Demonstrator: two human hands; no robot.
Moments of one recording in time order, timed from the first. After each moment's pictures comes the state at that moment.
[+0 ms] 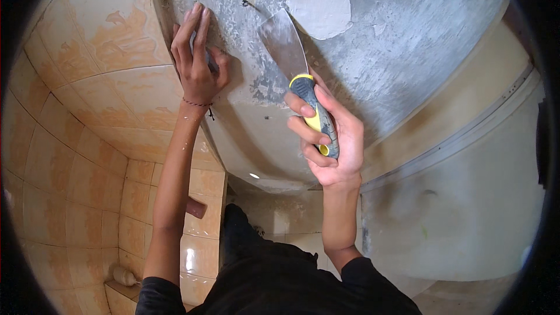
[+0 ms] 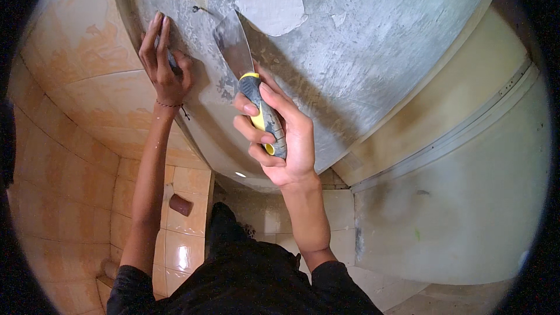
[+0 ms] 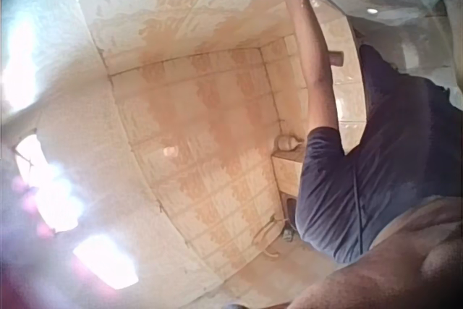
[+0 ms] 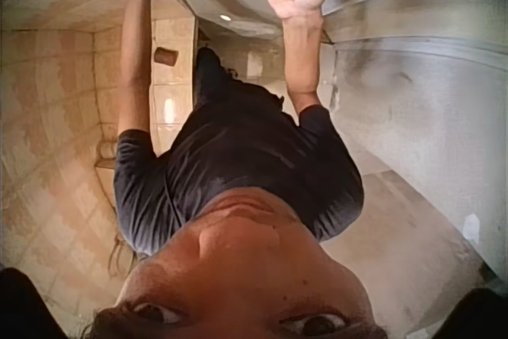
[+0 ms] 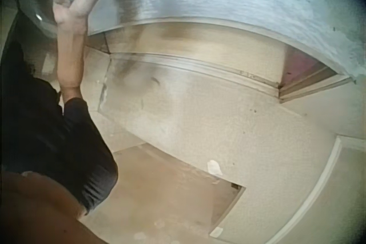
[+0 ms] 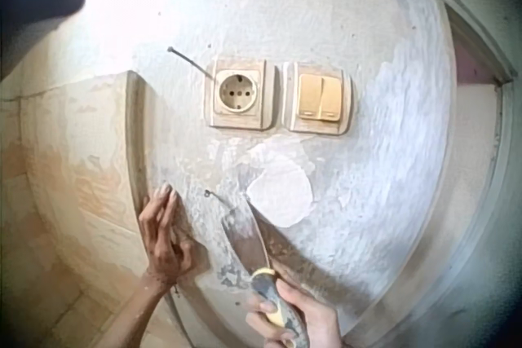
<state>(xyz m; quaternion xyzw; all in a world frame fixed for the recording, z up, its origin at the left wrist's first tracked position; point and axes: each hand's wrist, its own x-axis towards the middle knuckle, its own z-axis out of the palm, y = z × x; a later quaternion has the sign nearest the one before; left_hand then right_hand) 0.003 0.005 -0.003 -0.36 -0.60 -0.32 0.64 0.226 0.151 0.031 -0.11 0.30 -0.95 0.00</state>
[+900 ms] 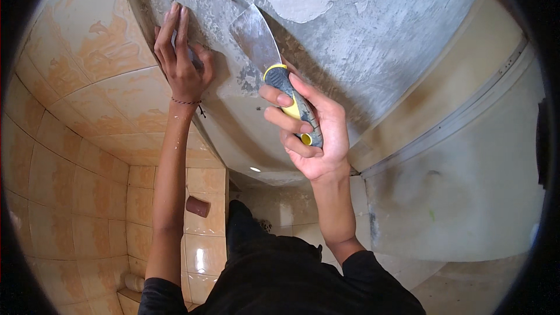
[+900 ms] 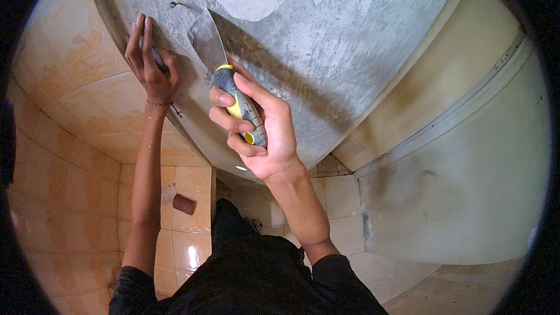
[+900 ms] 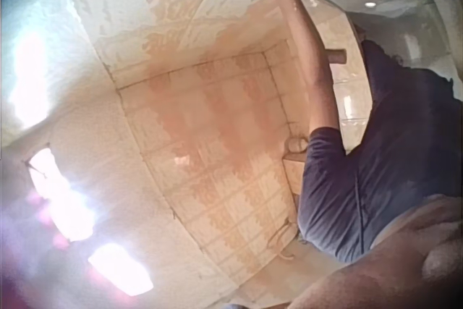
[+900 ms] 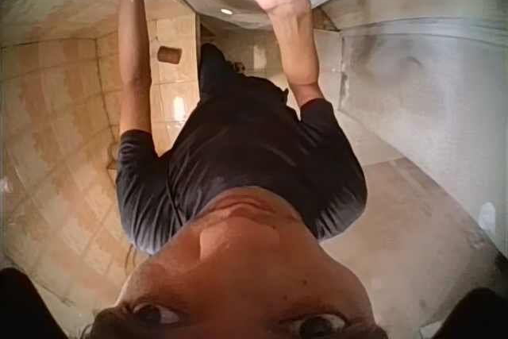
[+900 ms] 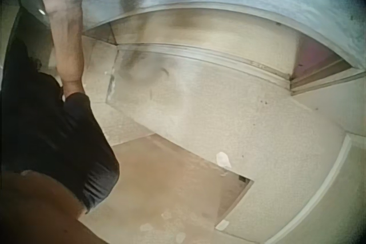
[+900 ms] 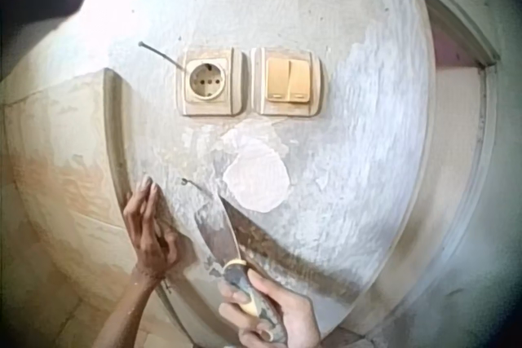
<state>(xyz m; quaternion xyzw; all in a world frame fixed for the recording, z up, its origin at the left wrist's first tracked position) 0.002 0.007 -0.006 -0.37 -0.60 -0.32 0.63 0.226 0.141 0.021 -0.11 0.16 -0.98 0.03</state>
